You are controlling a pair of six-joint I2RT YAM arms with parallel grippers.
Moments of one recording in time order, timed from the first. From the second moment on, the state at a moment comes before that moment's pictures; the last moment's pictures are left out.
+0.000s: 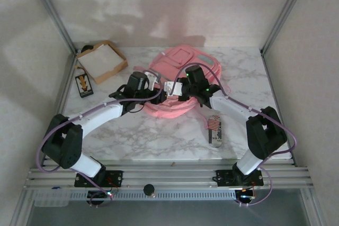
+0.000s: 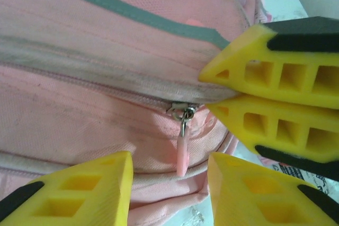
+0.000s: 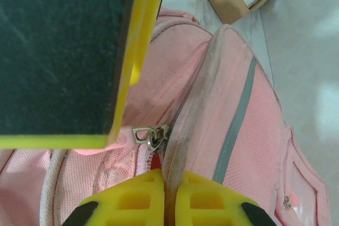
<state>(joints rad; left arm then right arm) -0.53 1.52 0.99 -0.10 0.28 -0.38 0.62 1.63 1.14 -0.16 -0.28 -1.05</state>
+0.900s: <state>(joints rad) -0.57 1.63 1.05 -0.05 0.21 -0.43 0.59 1.62 1.14 -0.15 -0.34 -0.95</state>
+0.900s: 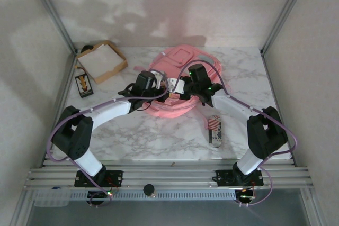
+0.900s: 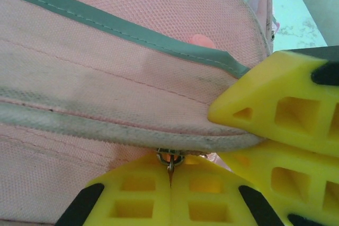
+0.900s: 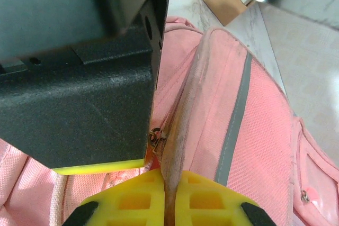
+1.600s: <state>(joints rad) -0.33 1.59 1.04 -0.17 0.10 -0.41 0.58 1.50 1.13 -0.26 -0.42 -0.96</state>
